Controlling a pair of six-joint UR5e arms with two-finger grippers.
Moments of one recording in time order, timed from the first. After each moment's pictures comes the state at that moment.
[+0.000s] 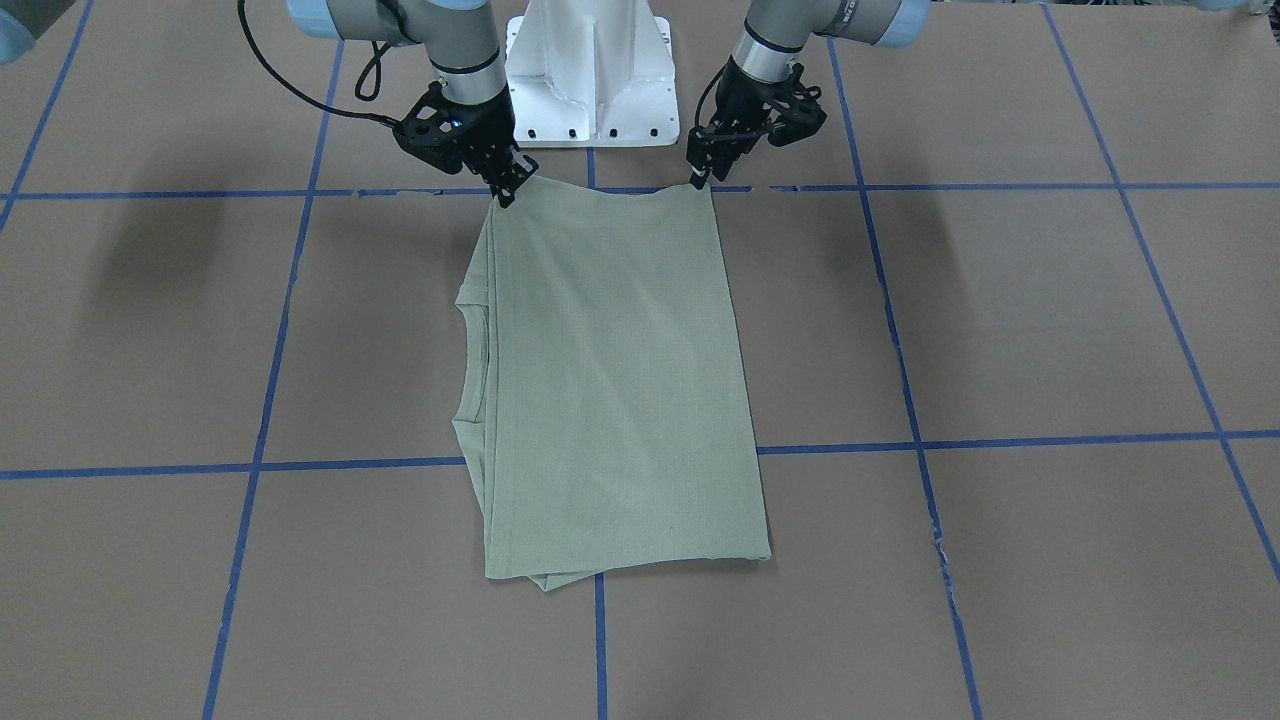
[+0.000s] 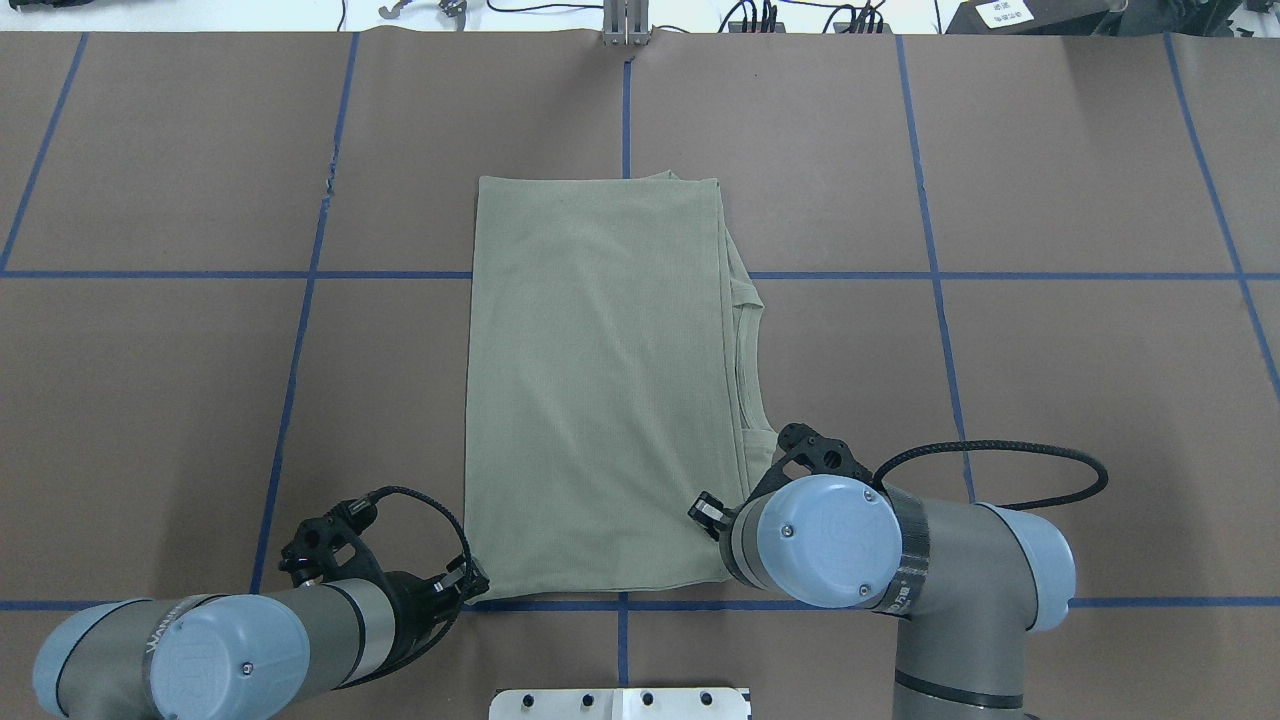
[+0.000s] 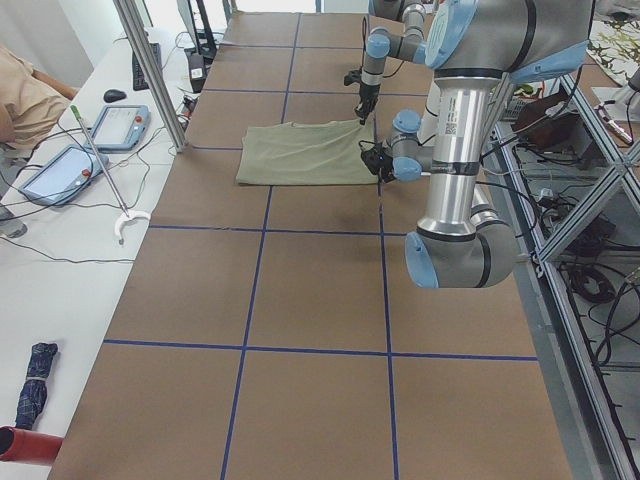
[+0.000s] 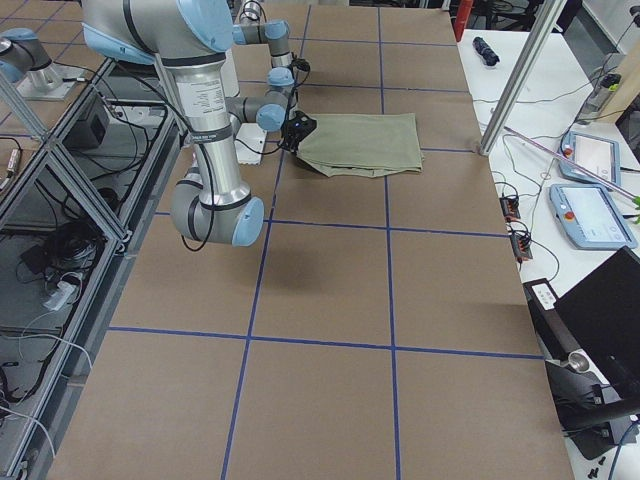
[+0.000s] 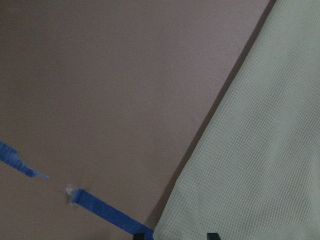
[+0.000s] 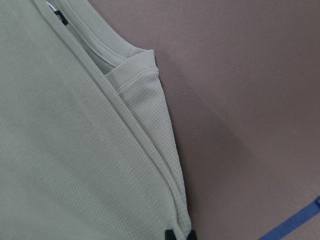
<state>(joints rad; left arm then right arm) -0.11 -1.74 -2.01 -2.01 -1.48 -2.11 0.22 -1.16 1.99 -1.57 1.64 2.07</state>
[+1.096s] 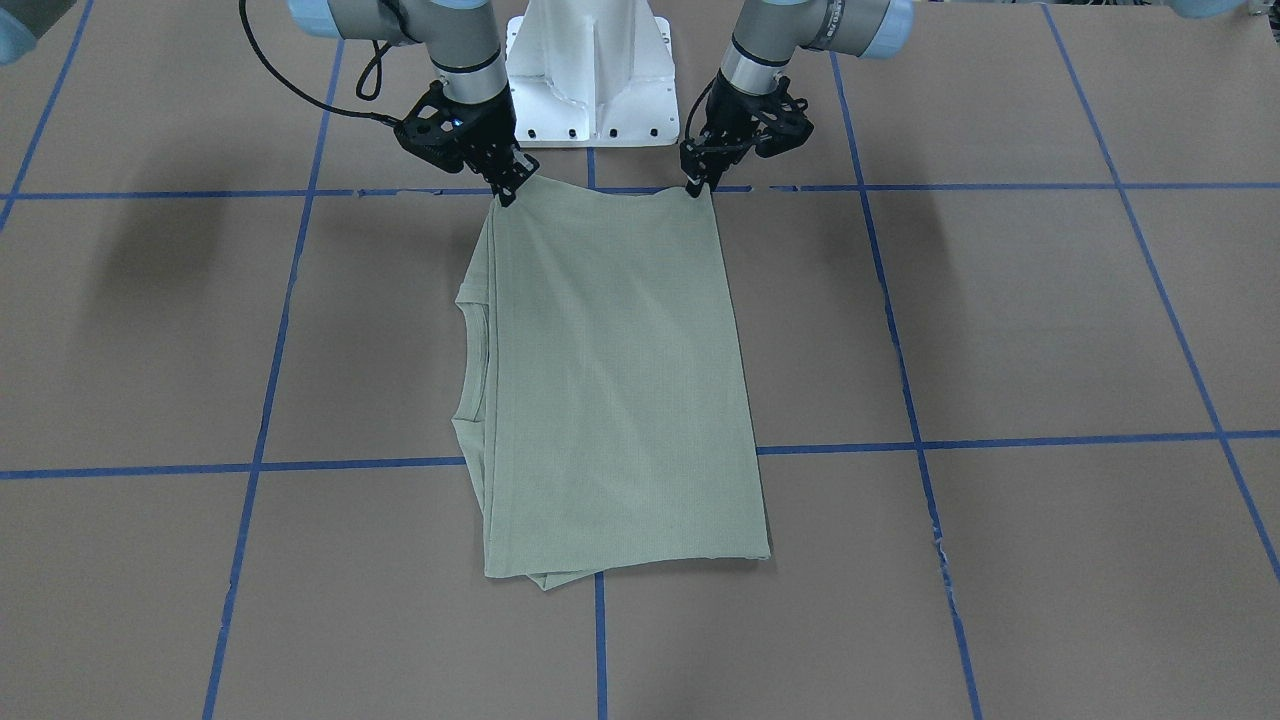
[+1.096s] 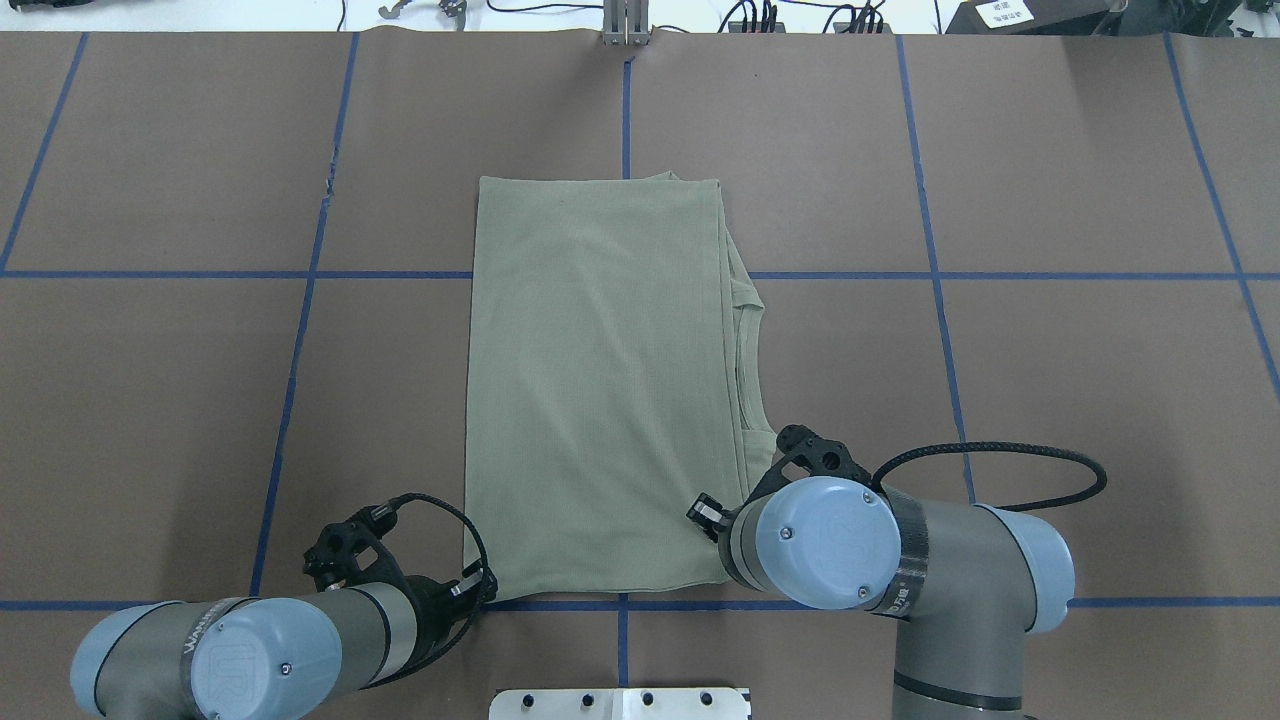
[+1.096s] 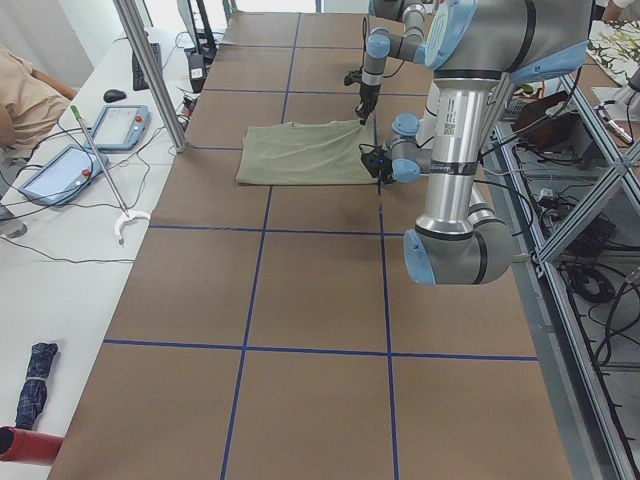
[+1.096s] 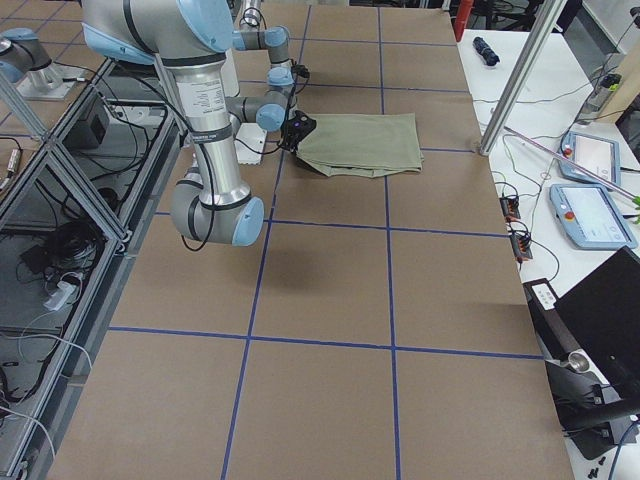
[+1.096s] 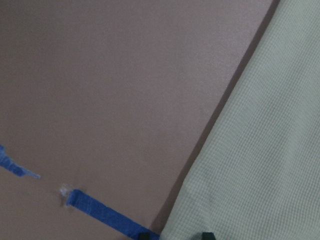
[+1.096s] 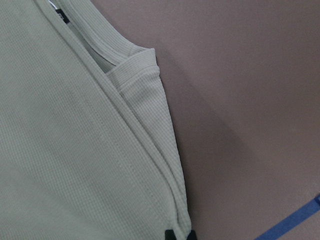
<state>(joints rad) -0.10 -1.78 -1.96 -2.02 -1.48 -2.10 0.22 -1.16 1.99 -1.57 1.64 2.07</state>
